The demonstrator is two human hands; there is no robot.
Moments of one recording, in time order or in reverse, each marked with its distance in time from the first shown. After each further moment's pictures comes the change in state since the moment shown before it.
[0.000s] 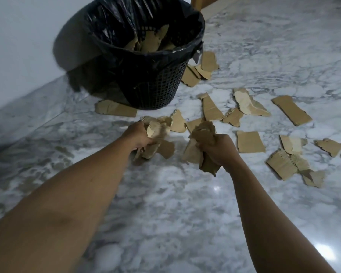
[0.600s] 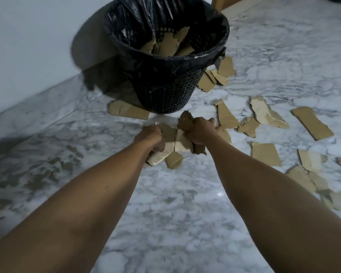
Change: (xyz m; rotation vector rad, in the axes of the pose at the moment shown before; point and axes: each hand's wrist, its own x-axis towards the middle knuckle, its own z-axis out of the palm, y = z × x) left_hand 0.006 0.025 -0.007 0.295 -0.113 -0.196; right_hand 0.098 -0.072 0.064 -0.570 -0.146 -0.110
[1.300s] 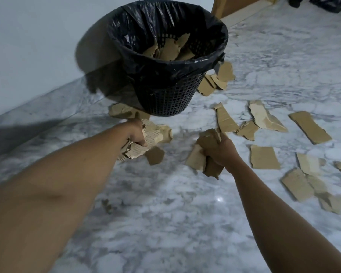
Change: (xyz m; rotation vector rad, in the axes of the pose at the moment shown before) left_hand 0.017 -0.046 -0.043 0.035 -0.035 0.118; right_hand -0.055 0.066 0.005 0.521 0.086 0.138
